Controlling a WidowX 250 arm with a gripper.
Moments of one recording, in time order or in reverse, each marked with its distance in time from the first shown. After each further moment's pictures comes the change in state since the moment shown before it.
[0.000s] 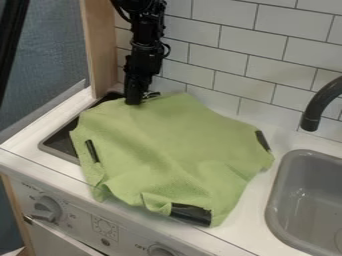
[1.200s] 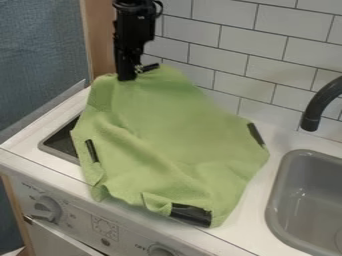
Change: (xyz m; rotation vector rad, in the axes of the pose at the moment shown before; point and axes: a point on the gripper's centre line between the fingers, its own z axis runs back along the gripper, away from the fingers) arm -0.023 -0.068 0.082 0.074 -0.166 -0.072
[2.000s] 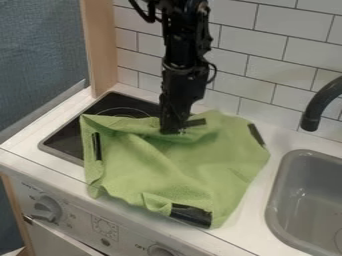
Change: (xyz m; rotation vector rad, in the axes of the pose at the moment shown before) arm 0.029 -0.088 -0.038 0.005 -0.021 -0.151
